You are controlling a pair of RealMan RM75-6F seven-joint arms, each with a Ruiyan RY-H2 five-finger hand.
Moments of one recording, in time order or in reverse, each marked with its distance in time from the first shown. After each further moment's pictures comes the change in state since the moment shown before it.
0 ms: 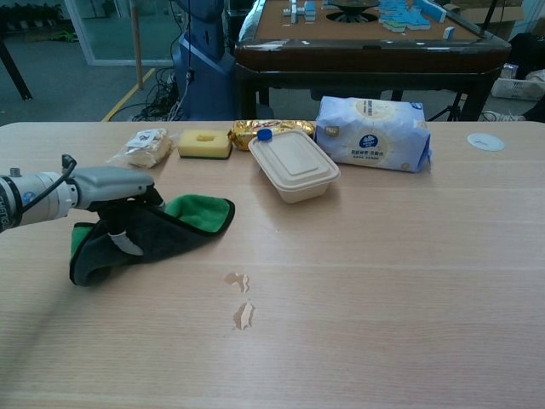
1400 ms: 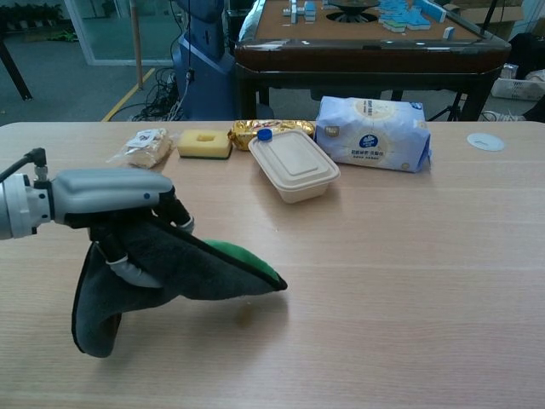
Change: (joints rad) left arm 0.003 0.214 0.132 -0.416 0.286 0.273 -0.119; right arm -0.011 0.006 0.000 -0.013 -0.012 0.017 -0.007
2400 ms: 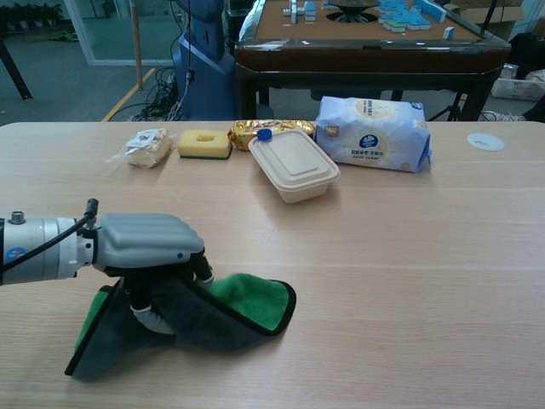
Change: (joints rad) left arm -0.049 -0.137 0.014 0.091 -0.024 -0.120 0.113; right arm 0.006 -0.003 0.001 -0.010 0.000 -0.012 -0.015
